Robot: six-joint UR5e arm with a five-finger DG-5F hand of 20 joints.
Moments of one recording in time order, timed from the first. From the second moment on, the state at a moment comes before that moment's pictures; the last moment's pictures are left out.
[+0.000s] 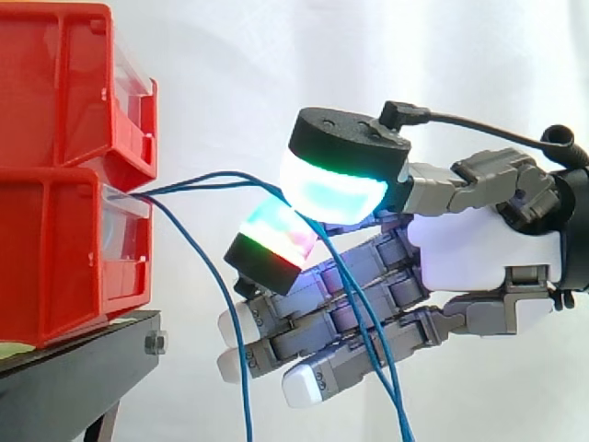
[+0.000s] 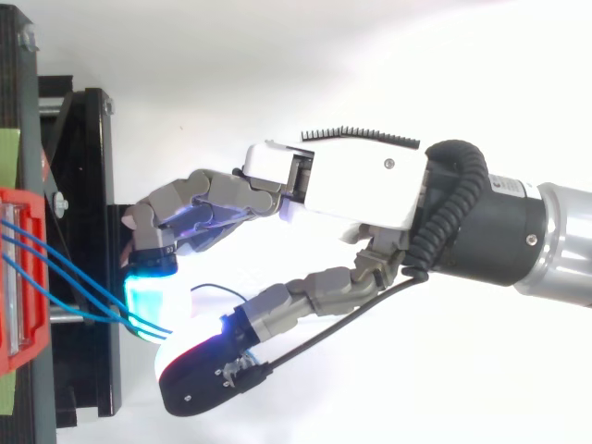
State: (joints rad) arm 0.18 -2.30 -1.14 -2.86 -1.19 -0.11
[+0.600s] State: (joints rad) arm 0.18 -2.30 -1.14 -2.86 -1.19 -0.11
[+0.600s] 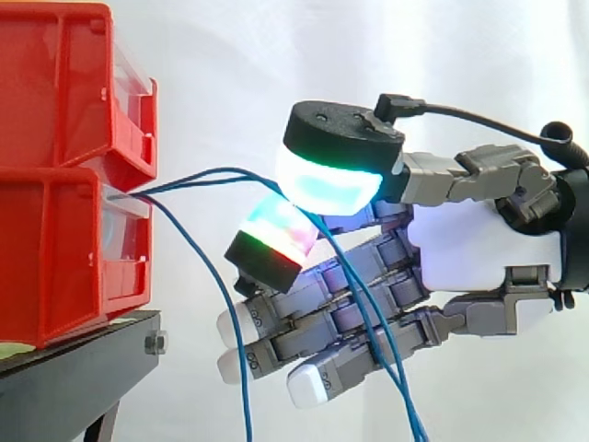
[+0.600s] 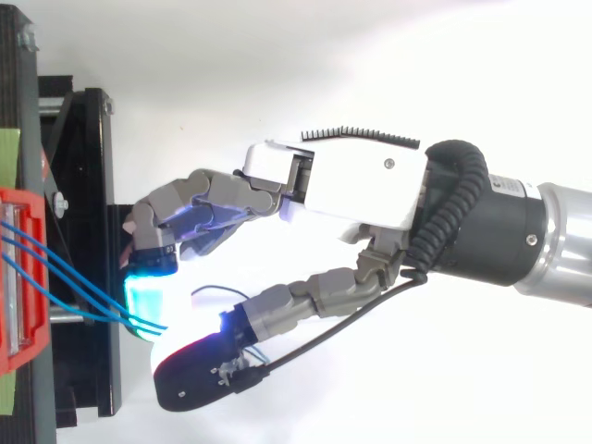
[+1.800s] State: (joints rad) arm 0.18 -2.30 -1.14 -2.86 -1.19 -0.12
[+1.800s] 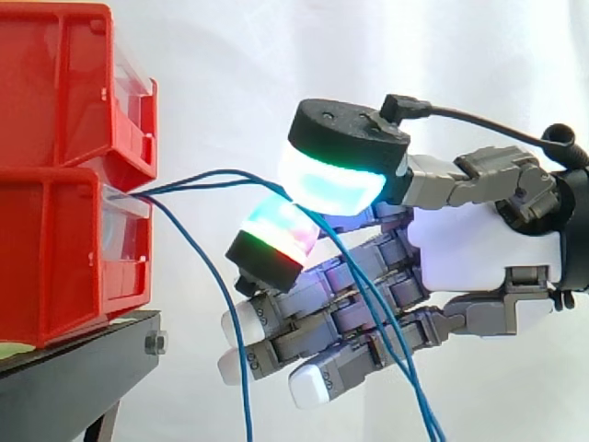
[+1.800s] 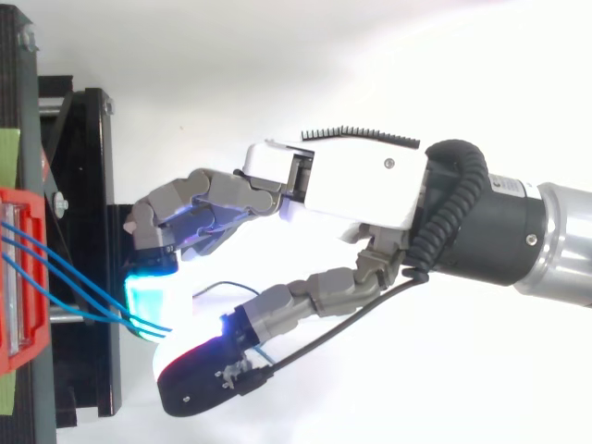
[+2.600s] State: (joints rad) arm 0.18 -2.30 -1.14 -2.86 -1.20 -0.11
